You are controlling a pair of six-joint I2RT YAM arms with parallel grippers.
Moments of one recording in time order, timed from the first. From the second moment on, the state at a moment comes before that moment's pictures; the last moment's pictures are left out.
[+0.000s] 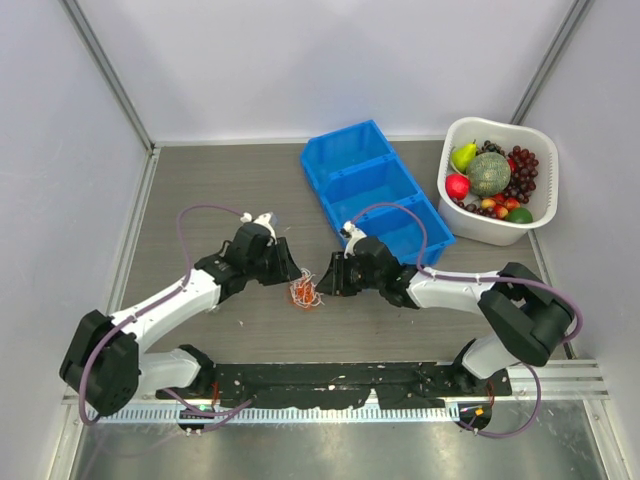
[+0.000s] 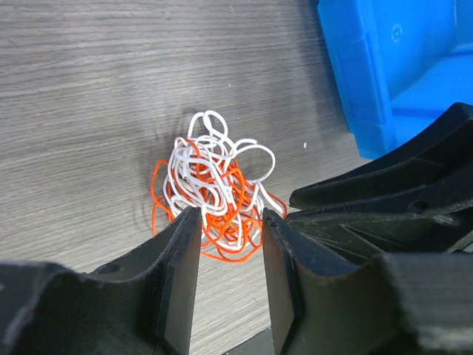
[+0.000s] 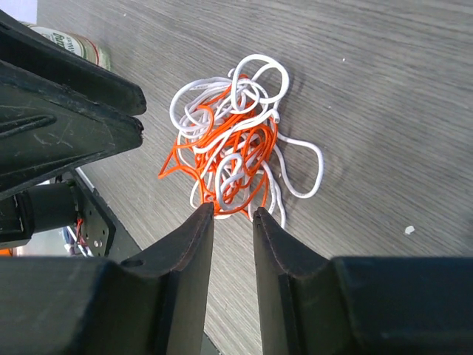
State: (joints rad) left arm -0.60 1.20 0.69 -0.26 0.10 -0.71; right arm 0.82 1.50 0.64 0.27 -0.25 0.73
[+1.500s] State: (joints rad) left arm -0.61 0.82 1.06 -0.54 -0.05 -0.50; right arm 0.83 1.46 0.58 0.36 -0.25 0.72
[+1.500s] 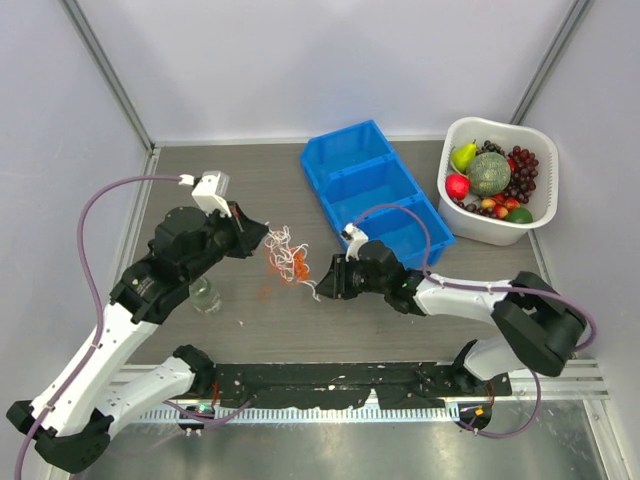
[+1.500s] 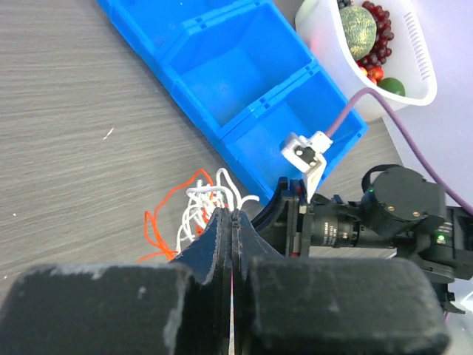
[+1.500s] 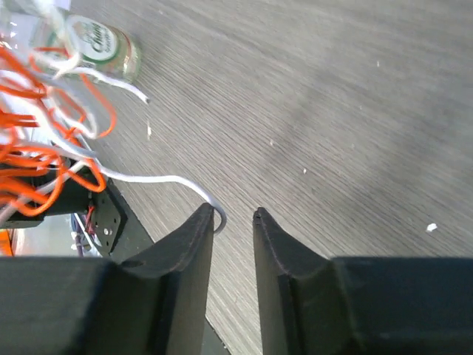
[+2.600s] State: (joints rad) left arm -0.61 0.83 1.16 -0.68 0.05 -0.51; right arm 0.87 1.54 0.97 0.30 -0.24 0.85
